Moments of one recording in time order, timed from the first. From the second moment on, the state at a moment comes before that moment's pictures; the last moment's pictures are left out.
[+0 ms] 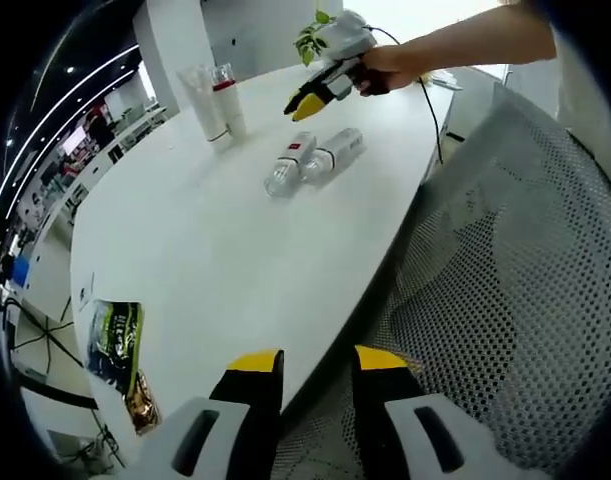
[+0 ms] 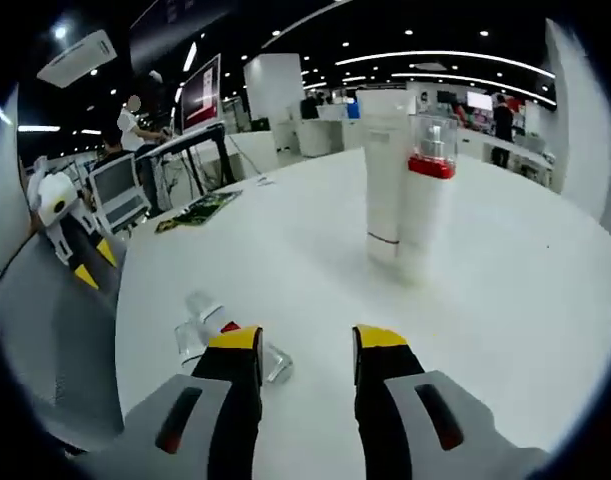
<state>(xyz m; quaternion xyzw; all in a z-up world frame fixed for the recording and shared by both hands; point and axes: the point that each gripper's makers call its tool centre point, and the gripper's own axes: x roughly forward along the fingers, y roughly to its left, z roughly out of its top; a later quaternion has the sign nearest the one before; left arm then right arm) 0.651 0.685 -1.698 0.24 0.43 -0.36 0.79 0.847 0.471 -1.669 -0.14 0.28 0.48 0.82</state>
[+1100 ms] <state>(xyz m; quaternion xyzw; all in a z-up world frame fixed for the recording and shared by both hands) 0.658 0.685 -1.691 0.23 0.41 -0.35 0.81 0.822 0.508 -1.726 -0.38 0.36 0.59 0.61</state>
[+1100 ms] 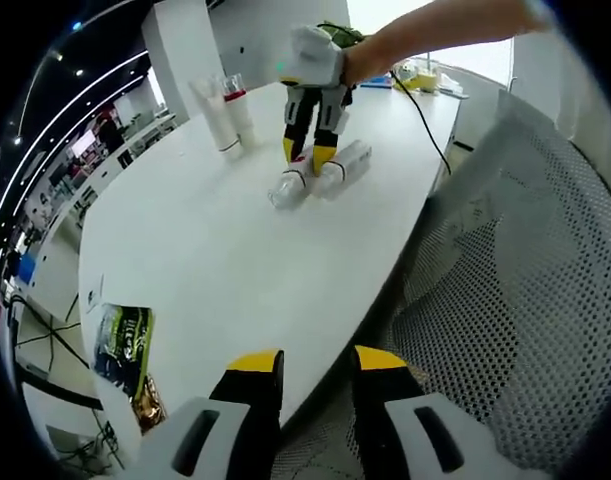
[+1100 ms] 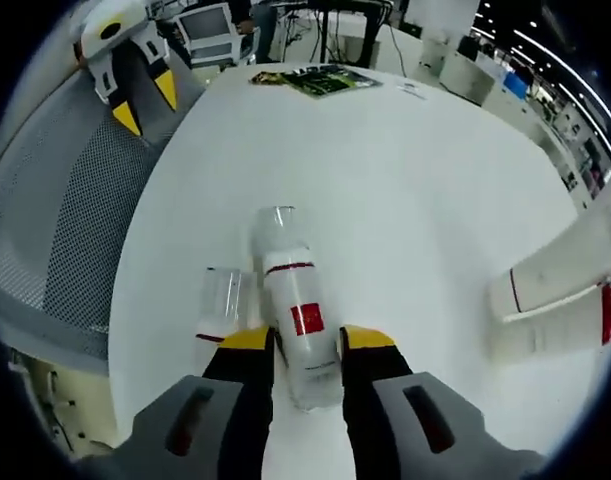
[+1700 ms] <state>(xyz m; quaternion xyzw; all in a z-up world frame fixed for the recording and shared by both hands) 0.660 0.683 -1.686 0.22 0.40 -0.35 0.82 0.833 0.531 -1.707 -0.30 0.35 0.54 0.70</state>
